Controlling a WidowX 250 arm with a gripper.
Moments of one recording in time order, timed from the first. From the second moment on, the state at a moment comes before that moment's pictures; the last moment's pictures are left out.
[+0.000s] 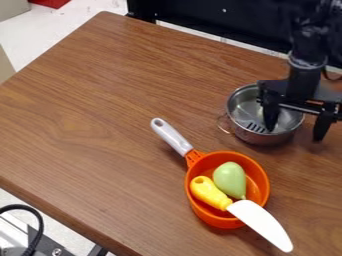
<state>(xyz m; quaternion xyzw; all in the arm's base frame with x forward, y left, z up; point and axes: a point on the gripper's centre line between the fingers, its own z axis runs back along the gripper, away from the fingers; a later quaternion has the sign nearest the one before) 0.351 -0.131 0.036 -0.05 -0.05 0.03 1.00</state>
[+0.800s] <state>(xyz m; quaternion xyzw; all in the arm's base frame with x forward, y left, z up) 0.353 -0.133 0.037 -0.05 -0.05 0.04 1.00</state>
